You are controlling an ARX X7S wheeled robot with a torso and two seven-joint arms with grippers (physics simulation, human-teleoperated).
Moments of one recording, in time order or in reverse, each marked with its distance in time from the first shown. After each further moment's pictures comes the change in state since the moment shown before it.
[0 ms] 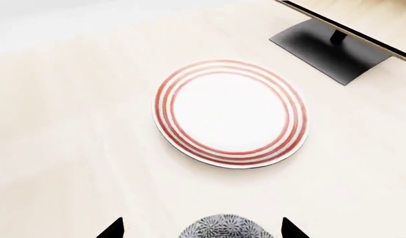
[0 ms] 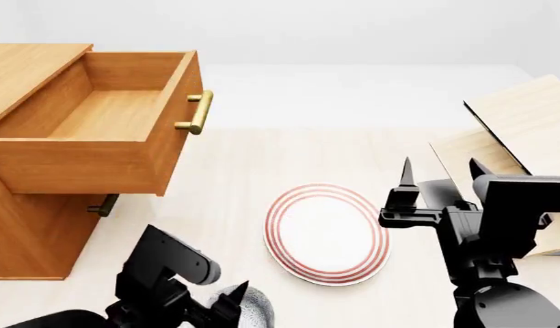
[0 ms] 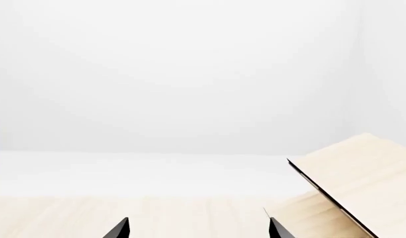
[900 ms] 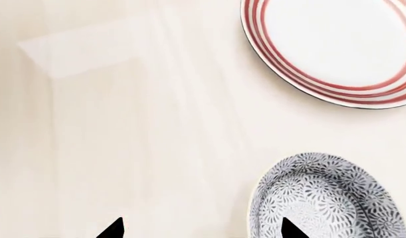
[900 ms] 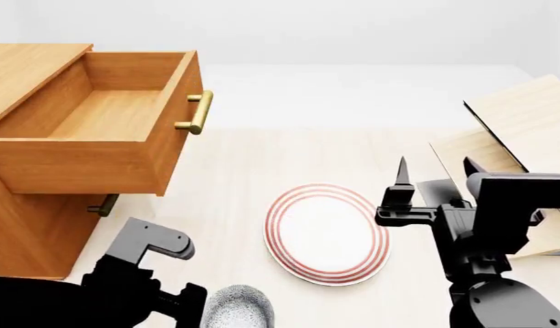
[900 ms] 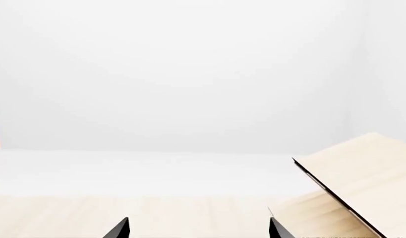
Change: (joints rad) left arm -0.178 -0.061 0.008 -0.356 -0.410 -0.223 -0.470; right arm 0.018 0.001 -0.026 0.032 -0.002 -0.017 -0.005
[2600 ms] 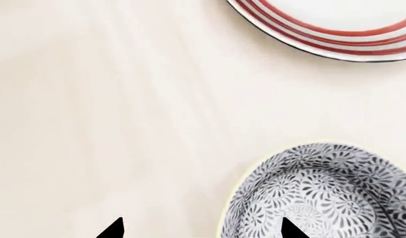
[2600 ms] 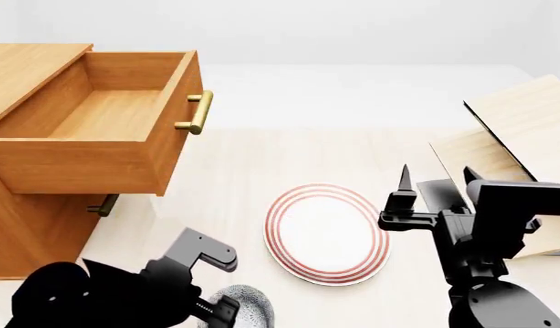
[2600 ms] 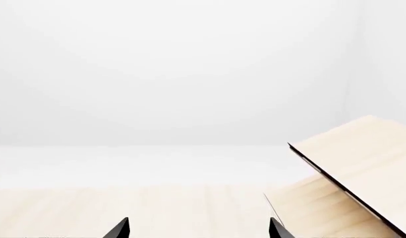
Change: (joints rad) left arm -0.164 0.058 0.450 -0.232 0.203 0.157 0.149; right arm -0.035 0.002 -0.004 0.081 -0.013 -0.084 -0.019
